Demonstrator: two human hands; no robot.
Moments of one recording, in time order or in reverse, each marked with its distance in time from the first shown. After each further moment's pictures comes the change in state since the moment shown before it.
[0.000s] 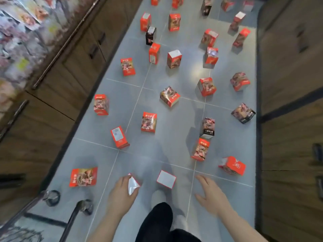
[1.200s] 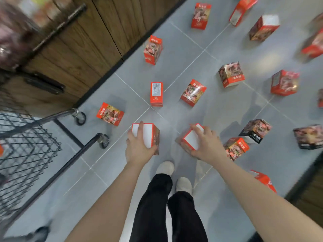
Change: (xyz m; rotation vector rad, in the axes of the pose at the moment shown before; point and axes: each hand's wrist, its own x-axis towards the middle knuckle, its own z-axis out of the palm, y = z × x) left_hand 0.019 -0.004 0.020 -0.313 0.273 -0.519; right_hand 0.157 -0.096 0.016 -0.324 -0.019 -0.394
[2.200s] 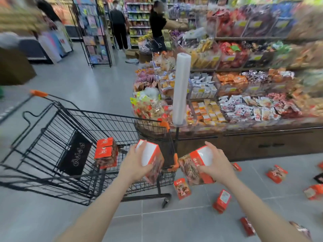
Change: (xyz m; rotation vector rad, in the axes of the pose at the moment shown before) left_hand -0.298 -0.191 -0.396 -0.137 0.655 -0.034; right_hand -0.191 -0.408 -0.212 0.174 0.098 -0.674
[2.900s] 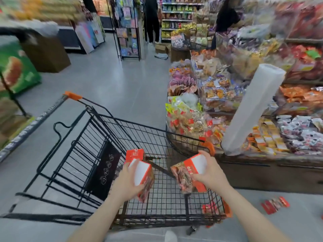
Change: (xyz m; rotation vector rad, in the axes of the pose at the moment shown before) left_hand 0.101 -0.221 -0.045 0.025 -0.051 -0.259; right_hand 0.192 -0.146 0.152 0.021 -0.224 -0.098
